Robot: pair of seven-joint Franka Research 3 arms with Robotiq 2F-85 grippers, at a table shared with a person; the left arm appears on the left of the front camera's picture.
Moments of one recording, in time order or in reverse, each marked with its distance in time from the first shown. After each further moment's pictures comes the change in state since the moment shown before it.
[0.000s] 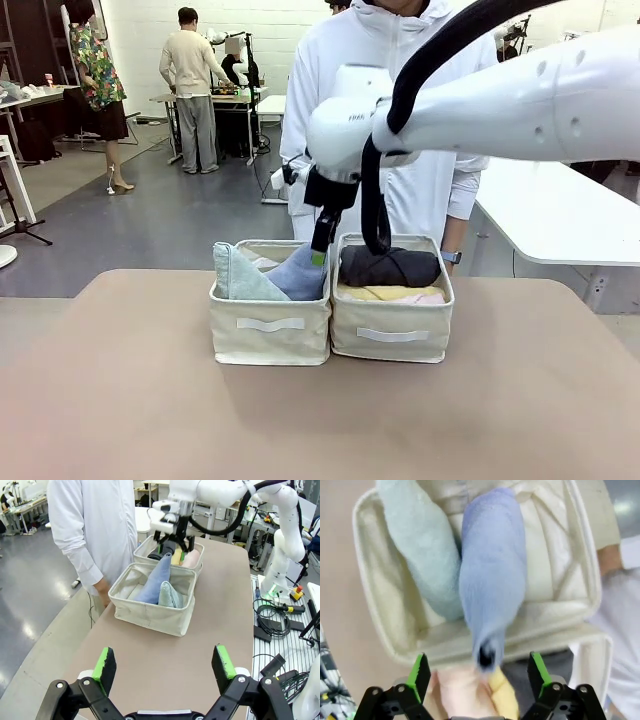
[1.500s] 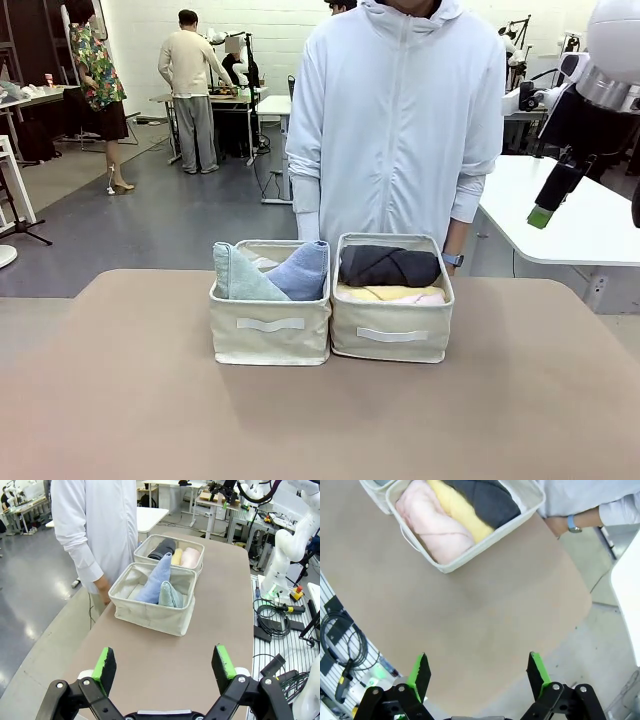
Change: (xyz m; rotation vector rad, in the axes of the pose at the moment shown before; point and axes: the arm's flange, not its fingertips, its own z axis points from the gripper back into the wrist) left arm 0.000 0.000 0.000 0.001 0.000 0.001; right arm -0.303 0.072 0.185 -0.202 0.000 -0.436
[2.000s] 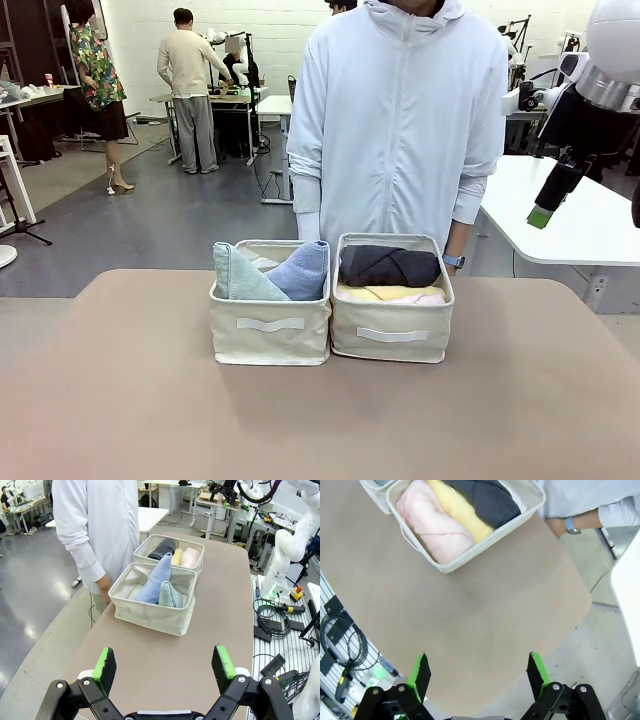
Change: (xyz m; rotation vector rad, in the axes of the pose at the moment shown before) left arm 0.000 0.000 0.000 0.000 0.000 0.000; right arm 0.000 0.000 0.000 0.000 0.000 0.000
